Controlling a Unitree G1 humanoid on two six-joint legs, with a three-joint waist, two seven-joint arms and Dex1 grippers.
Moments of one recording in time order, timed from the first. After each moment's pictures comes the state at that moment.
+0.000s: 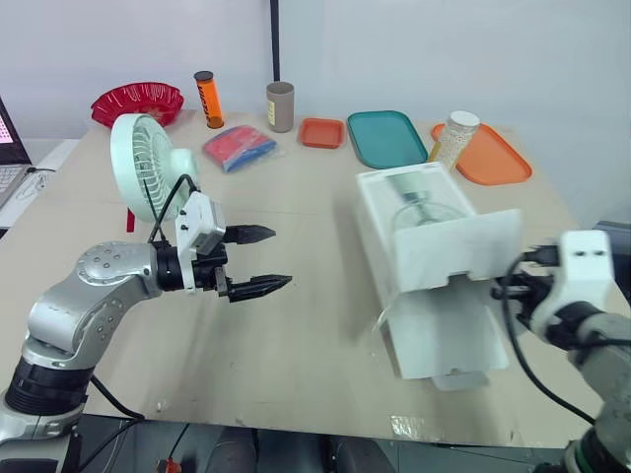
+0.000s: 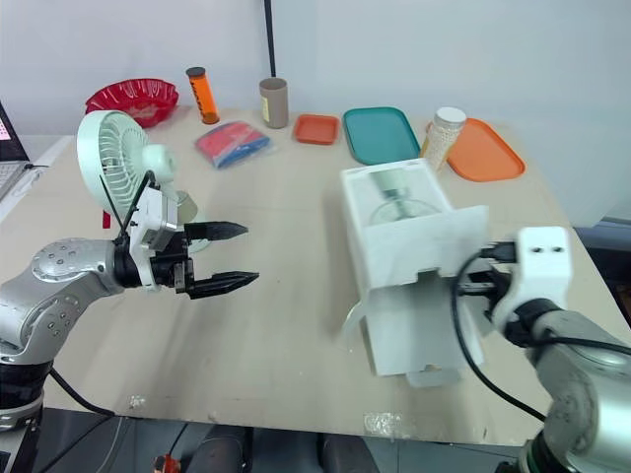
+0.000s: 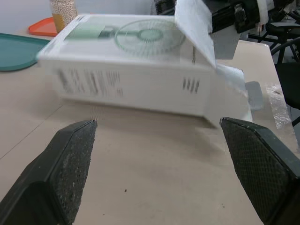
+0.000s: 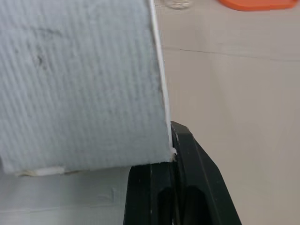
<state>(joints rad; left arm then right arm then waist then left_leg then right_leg) -0.43 0.72 0.01 -0.37 -0.66 0.59 -0.97 -0.24 -0.48 -0.68 -0.92 0.28 1.62 0.42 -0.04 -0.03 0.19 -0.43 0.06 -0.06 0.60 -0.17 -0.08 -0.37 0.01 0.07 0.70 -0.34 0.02</state>
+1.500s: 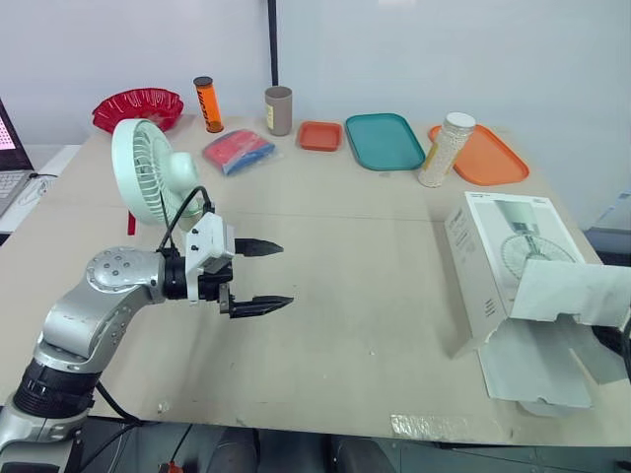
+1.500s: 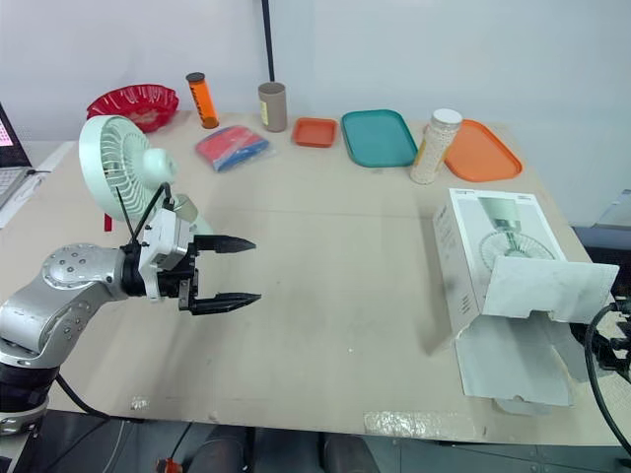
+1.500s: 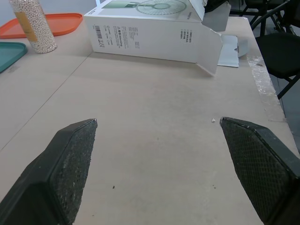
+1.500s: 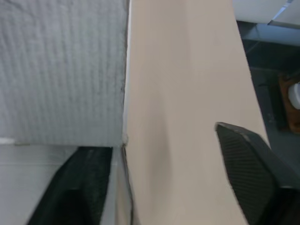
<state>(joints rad) -0.41 0.71 -0.04 -0.34 -0.55 0.48 -1.08 0.22 -0.85 -0.84 -0.22 0.29 0.93 0.64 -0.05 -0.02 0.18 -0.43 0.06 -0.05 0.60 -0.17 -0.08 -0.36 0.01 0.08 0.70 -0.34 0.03</state>
